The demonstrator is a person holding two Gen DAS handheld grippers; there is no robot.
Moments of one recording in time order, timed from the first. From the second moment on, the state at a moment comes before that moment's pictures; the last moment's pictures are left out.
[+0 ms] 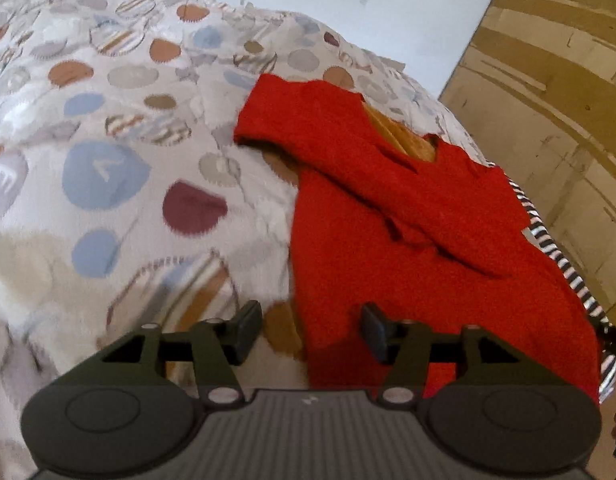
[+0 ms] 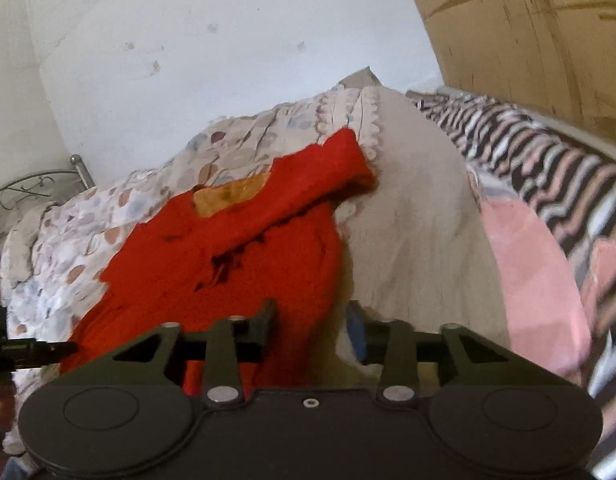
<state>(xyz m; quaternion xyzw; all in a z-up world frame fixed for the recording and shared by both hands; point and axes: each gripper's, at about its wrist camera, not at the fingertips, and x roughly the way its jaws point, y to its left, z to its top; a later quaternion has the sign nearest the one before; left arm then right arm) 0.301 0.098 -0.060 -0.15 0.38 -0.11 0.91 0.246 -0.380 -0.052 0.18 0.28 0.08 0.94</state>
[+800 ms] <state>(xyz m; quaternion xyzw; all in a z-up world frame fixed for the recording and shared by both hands) 0.198 0.096 -0.031 -0.06 0.38 -0.10 0.92 0.112 -0.369 -0.019 0.11 0.27 0.03 0.96</state>
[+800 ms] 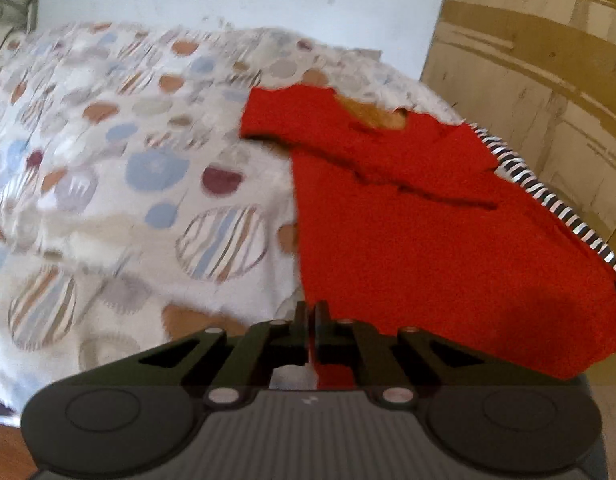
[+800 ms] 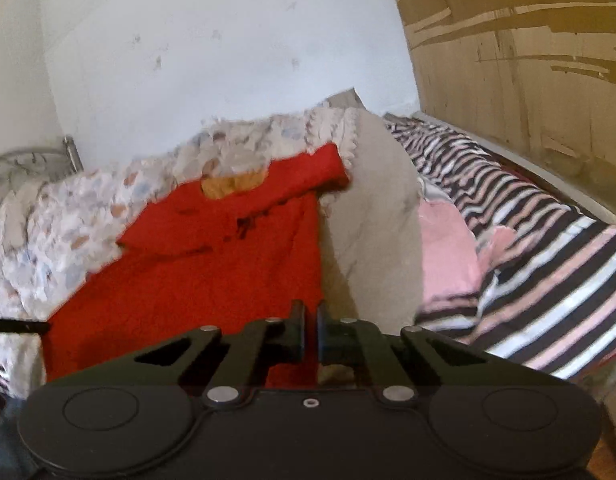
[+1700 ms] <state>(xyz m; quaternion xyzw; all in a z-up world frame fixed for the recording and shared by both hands) 0.177 0.054 -0.034 -0.01 0.34 -0.05 0.94 0.072 -0.244 -0.069 -0.24 0.25 0.13 0.93</state>
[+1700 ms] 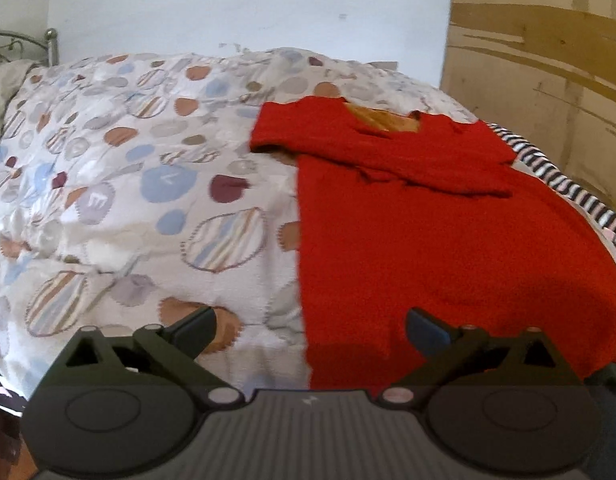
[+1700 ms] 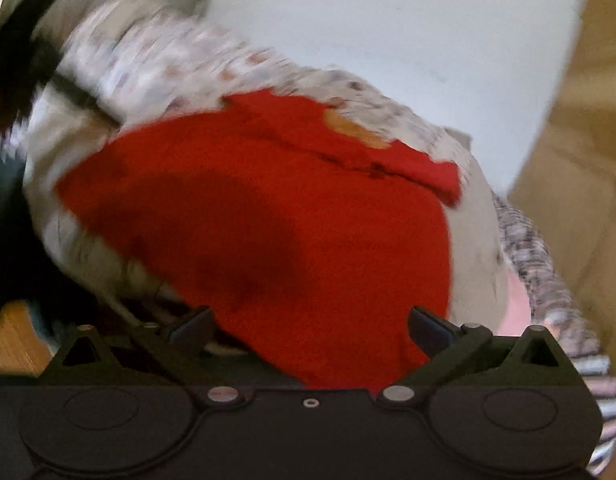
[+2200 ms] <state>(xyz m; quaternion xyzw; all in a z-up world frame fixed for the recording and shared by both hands) 0.146 0.033 -0.027 0.03 0.25 -0.12 0.96 0.086 -0.199 -0.121 -0.42 0.18 0.04 0.89</state>
